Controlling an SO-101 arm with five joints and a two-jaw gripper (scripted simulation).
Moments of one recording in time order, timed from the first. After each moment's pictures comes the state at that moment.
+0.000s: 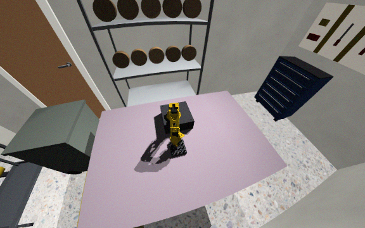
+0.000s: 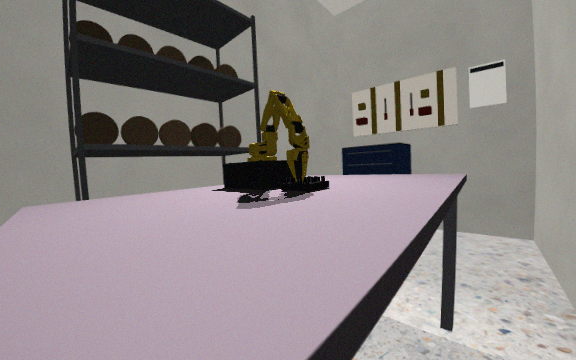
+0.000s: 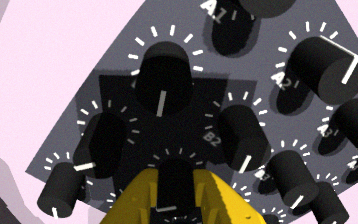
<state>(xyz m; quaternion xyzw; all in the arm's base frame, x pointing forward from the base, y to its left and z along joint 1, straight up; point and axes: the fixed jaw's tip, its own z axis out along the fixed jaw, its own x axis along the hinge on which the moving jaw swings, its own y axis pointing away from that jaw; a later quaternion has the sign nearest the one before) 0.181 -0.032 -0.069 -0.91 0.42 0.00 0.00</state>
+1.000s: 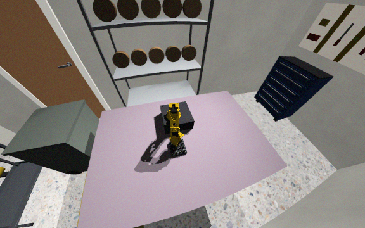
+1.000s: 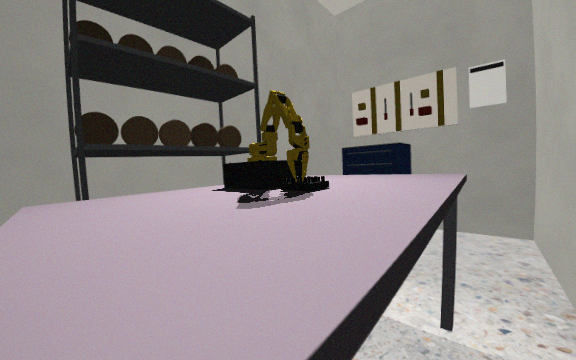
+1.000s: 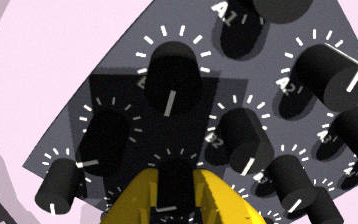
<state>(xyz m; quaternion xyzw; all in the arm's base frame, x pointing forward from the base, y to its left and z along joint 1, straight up) 0.182 -0.033 -0.069 -0.92 0.39 0.00 0.00</state>
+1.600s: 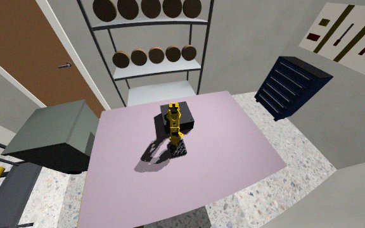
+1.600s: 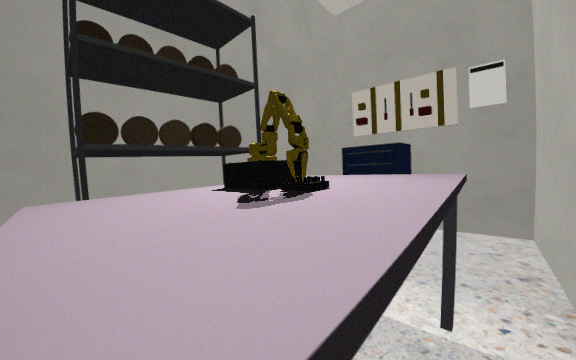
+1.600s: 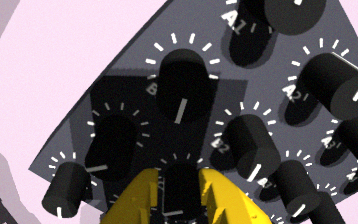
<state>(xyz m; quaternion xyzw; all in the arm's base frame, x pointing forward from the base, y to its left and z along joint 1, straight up) 0.179 -0.033 -0.069 -0.92 0.39 0.00 0.00</state>
